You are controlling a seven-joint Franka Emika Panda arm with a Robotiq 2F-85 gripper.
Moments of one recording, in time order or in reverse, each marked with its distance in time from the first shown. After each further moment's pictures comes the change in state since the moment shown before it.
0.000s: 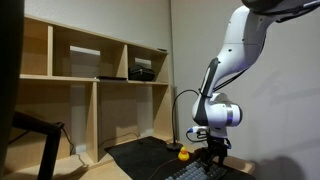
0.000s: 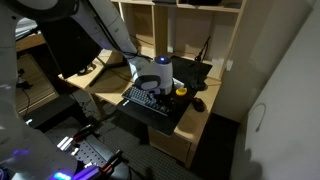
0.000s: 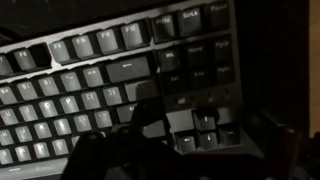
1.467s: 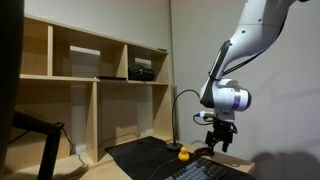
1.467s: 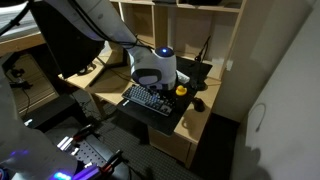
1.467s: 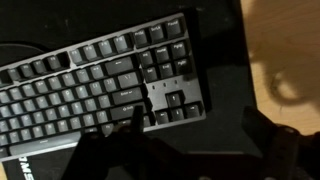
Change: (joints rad) arm -0.082 -0.190 0.006 -0.081 0.063 -0.042 -0.085
